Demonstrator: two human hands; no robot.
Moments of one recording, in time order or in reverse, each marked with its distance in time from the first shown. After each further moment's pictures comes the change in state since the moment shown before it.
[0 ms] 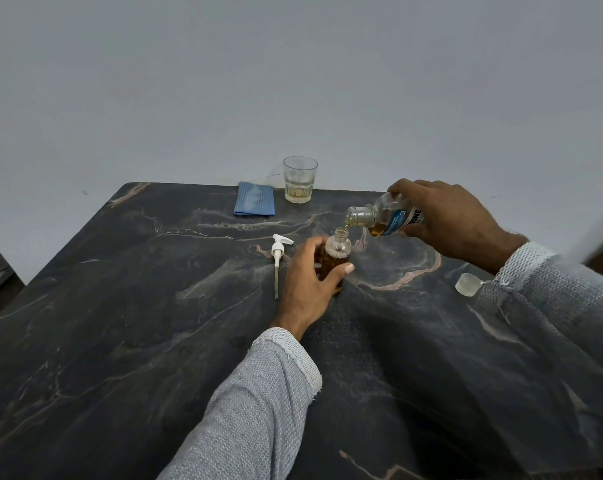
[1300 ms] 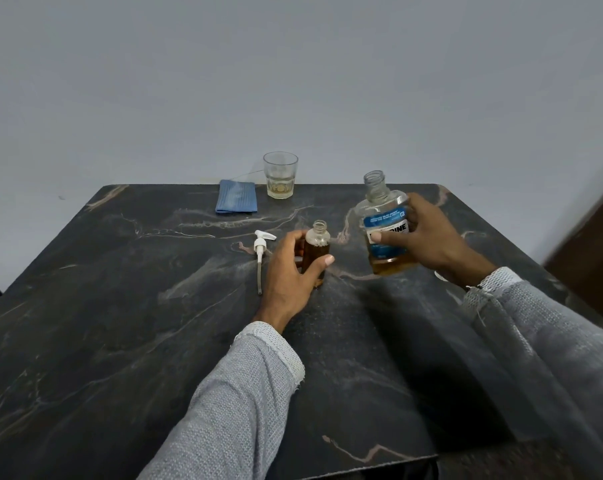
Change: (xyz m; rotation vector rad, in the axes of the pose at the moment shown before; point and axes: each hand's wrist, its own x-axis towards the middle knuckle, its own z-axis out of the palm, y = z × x) left_hand -0.001 0.004 -0.001 0.009 0.008 0.019; right_hand -0.032 0.023 0.049 1.042 -0.011 0.422
